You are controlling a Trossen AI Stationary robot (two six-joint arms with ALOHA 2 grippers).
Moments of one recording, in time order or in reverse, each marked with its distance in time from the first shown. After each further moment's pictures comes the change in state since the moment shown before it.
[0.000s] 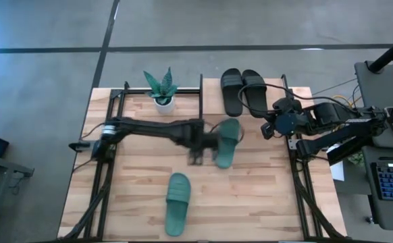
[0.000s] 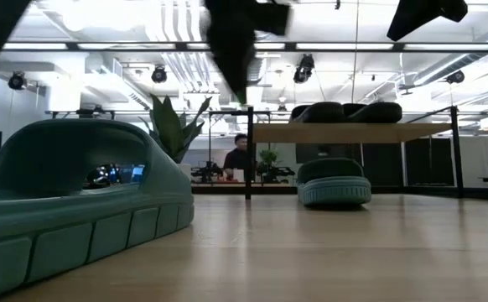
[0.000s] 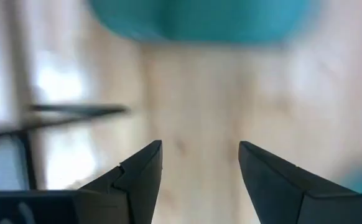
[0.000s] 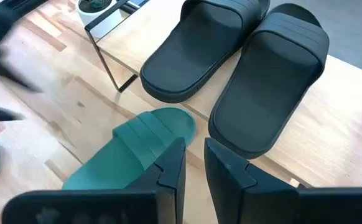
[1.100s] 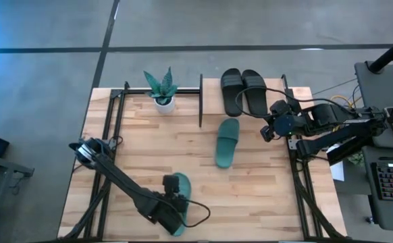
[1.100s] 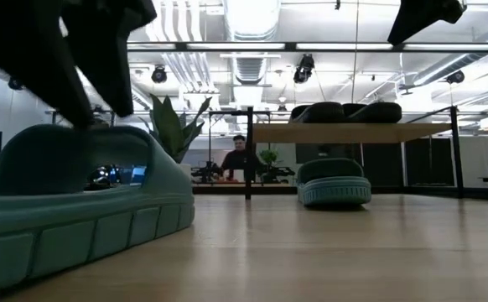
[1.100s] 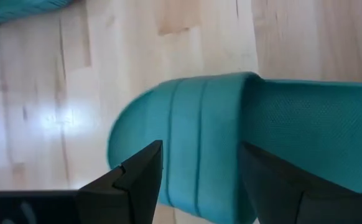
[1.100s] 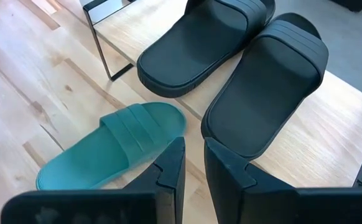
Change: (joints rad) left arm -0.590 -0.081 -0.432 0.262 -0.163 -0.513; right arm 0.000 0.001 -0.028 0.007 0.003 -0.117
